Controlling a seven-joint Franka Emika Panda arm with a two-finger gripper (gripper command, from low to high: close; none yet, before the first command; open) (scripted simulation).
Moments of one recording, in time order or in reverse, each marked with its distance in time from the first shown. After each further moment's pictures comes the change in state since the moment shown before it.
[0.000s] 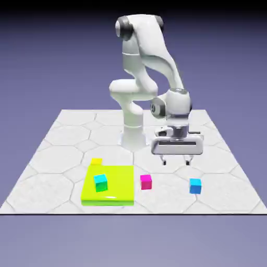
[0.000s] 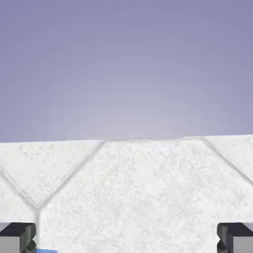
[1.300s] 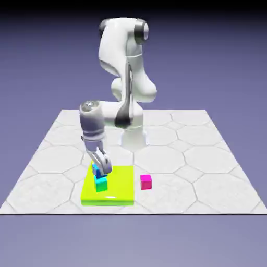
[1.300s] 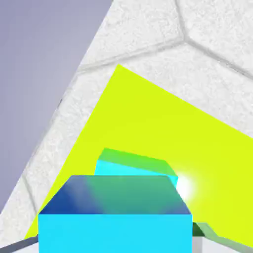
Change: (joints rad) arm -0.434 0.046 -0.275 0.049 0.277 -0.155 0.066
